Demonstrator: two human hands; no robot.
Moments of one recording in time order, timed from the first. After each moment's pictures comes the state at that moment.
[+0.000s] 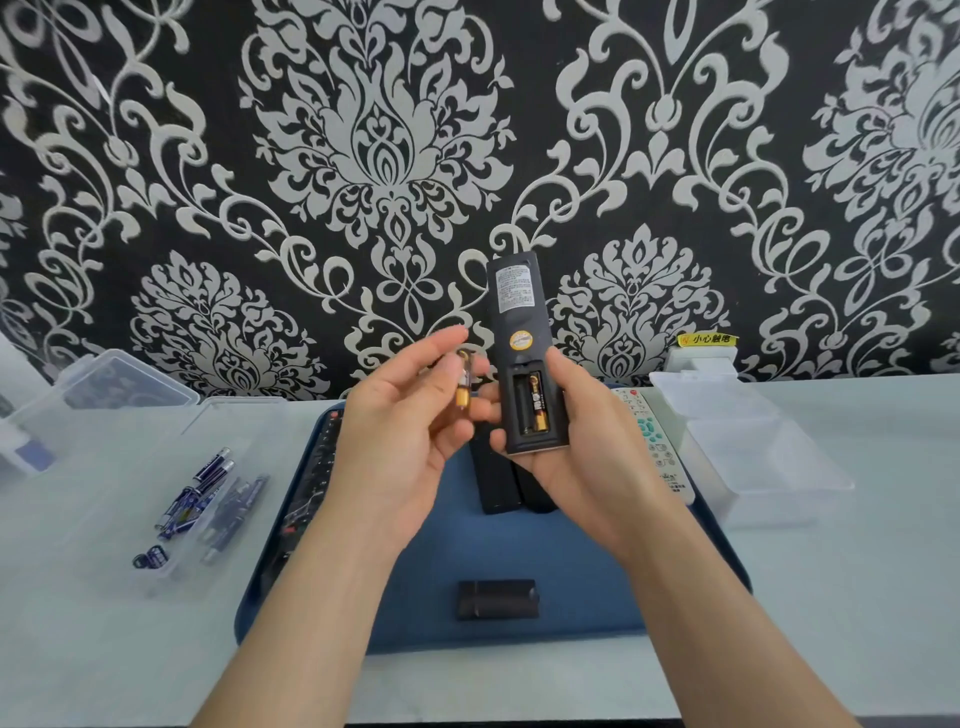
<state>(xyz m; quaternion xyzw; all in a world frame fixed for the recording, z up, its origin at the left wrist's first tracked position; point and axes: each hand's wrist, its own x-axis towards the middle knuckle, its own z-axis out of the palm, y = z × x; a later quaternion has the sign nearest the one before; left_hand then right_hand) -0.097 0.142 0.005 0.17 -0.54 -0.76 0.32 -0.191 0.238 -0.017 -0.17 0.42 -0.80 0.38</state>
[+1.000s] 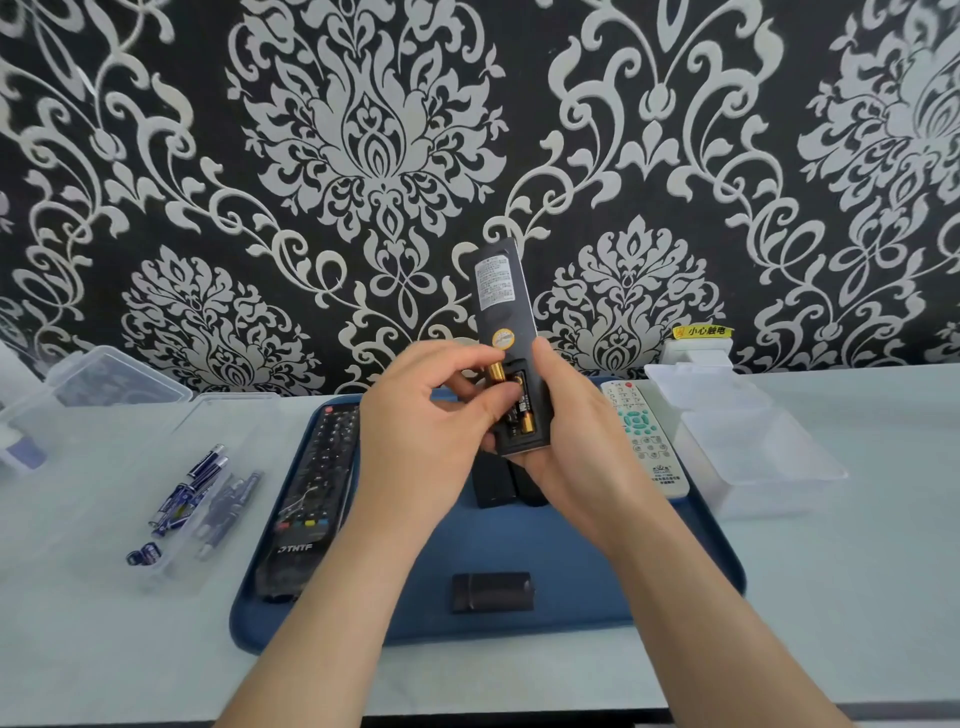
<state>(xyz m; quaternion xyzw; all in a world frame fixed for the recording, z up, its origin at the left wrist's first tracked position) -0.109 0.151 -0.005 0.14 -0.77 -0.46 0.42 -0.190 0.233 -0.024 -0.21 0.47 -0.79 0.34</state>
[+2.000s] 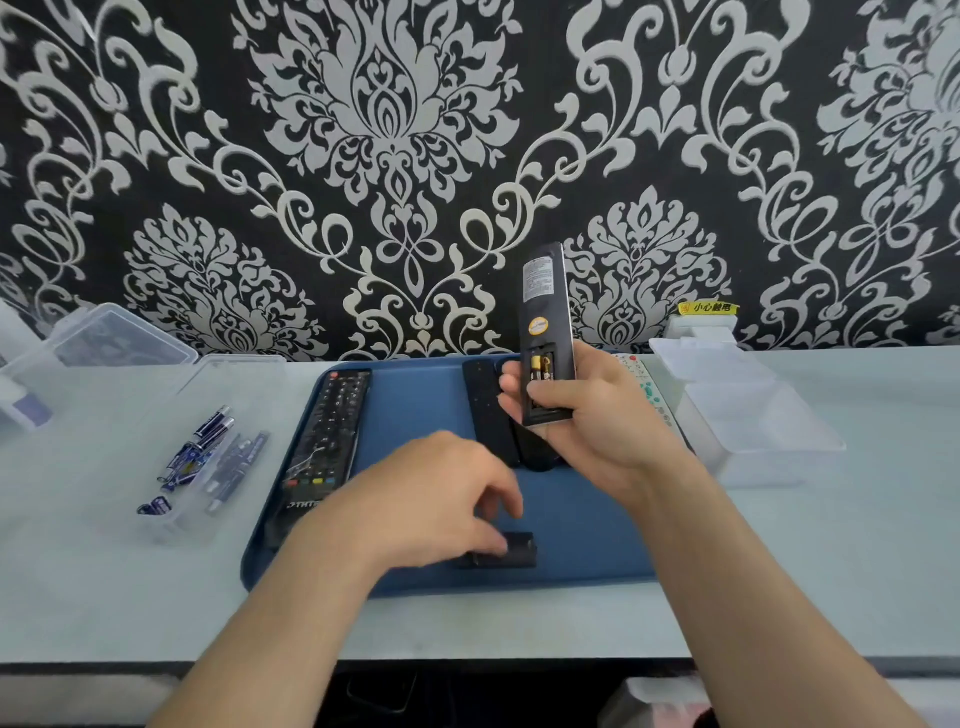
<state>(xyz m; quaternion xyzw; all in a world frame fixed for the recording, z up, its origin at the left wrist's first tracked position) -0.076 0.139 -0.028 0.07 -0.98 -0.18 -0.07 -0.204 0.243 -0.036 -0.17 0.46 -0.78 0.38</state>
